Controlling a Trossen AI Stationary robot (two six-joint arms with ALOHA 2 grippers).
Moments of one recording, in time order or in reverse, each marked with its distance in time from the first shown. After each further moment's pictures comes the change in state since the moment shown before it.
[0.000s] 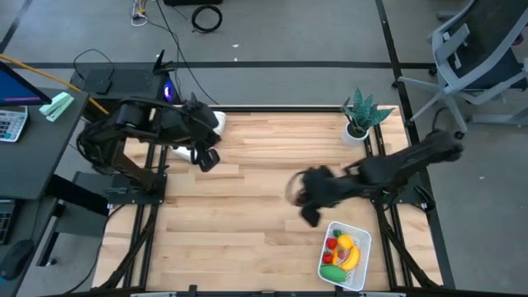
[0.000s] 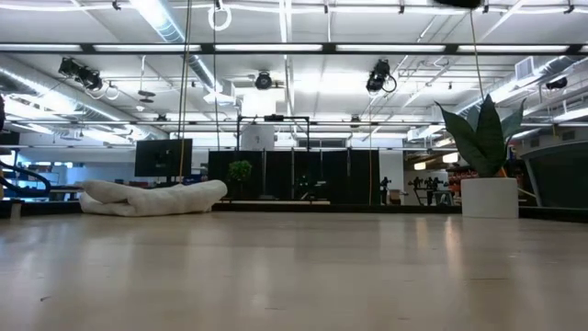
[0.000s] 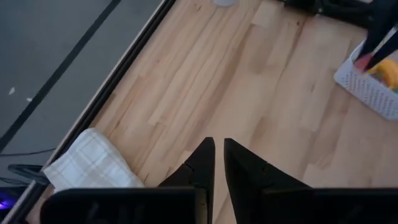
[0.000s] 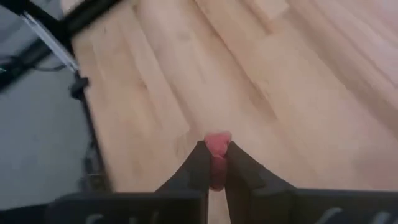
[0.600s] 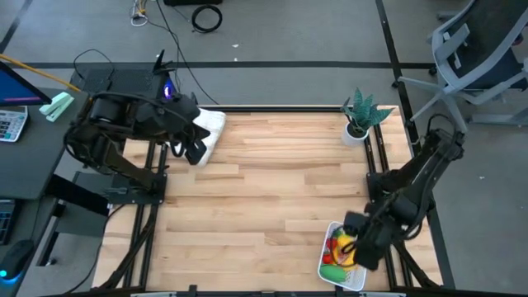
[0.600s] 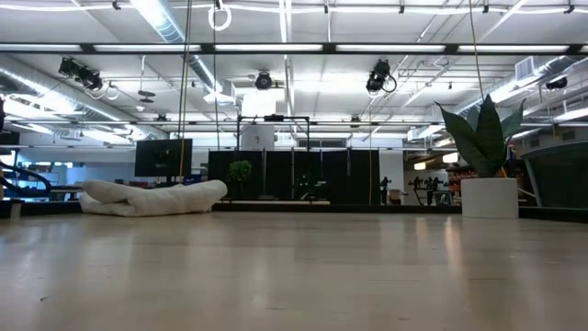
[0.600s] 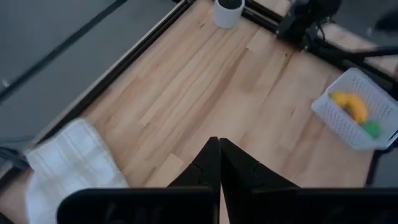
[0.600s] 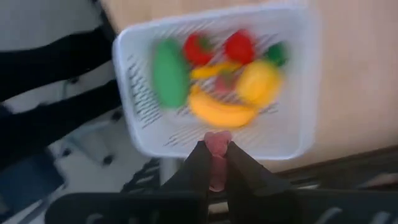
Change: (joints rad) left arm -0.003 -0.094 0.001 0.000 0.000 -0.137; right arm 0.451 -0.036 -0.003 -0.444 -0.307 0.442
